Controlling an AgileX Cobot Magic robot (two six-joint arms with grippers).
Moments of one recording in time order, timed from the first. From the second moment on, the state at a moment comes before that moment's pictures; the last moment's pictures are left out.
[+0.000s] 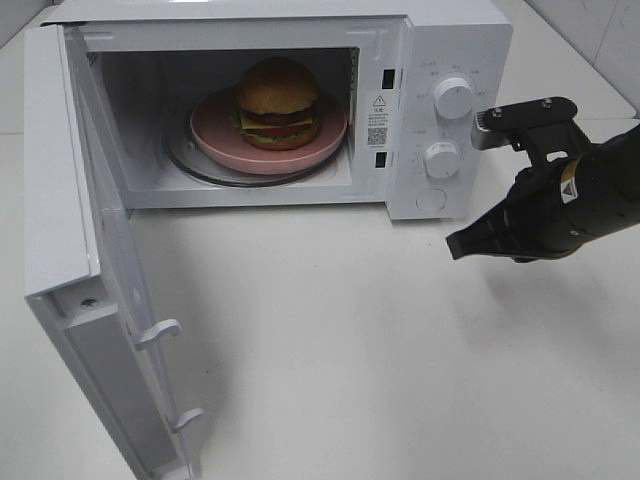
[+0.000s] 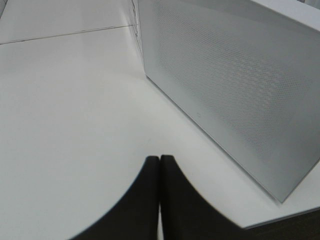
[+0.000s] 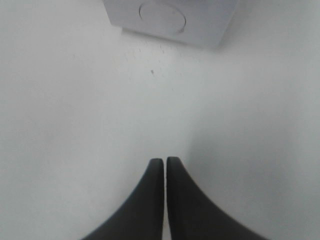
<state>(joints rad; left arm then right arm) -0.18 0.00 -0.50 -0.05 1.06 0.09 0.35 1.60 -0.71 -0.32 0.17 0.25</state>
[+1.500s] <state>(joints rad) -0.18 0.00 -0.50 -0.05 1.06 0.09 0.36 1.59 -1.02 0.44 0.72 -0.66</state>
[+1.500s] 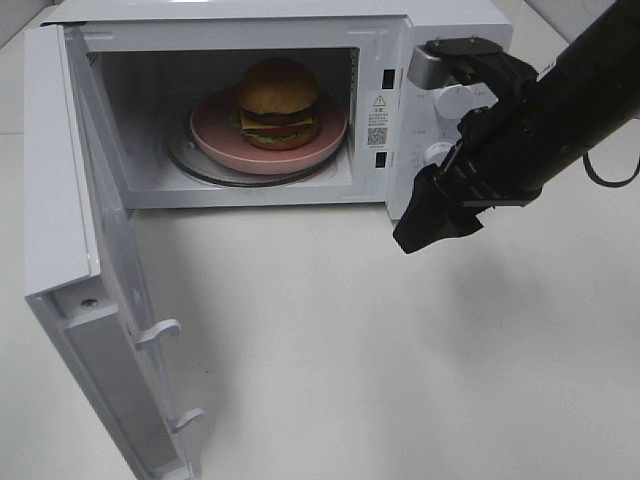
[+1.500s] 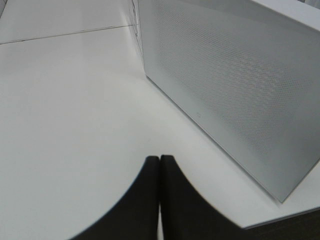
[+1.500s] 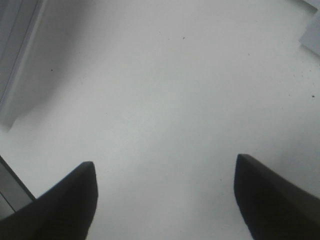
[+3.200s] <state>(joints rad) -0.18 0.00 -0.50 -0.05 1.06 0.09 0.78 2.00 -1.48 -0.40 0.52 -0.56</state>
